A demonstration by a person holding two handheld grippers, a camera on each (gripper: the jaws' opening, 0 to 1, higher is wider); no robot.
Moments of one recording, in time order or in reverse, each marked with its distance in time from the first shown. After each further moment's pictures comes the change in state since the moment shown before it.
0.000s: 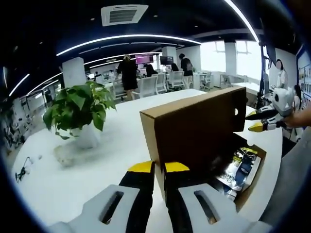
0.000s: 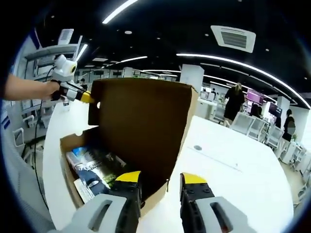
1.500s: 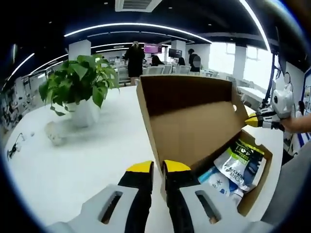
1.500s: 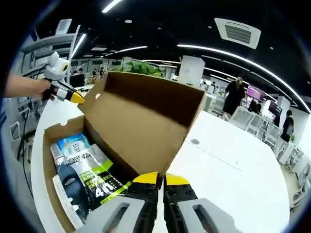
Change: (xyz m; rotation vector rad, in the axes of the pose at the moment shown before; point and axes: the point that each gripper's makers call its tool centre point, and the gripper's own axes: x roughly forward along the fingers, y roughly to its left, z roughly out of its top) left arm 0.029 0.005 -0.048 -0.138 0.079 0.000; right arm 0.038 -0.021 -0.006 -0.030 0.074 -0.019
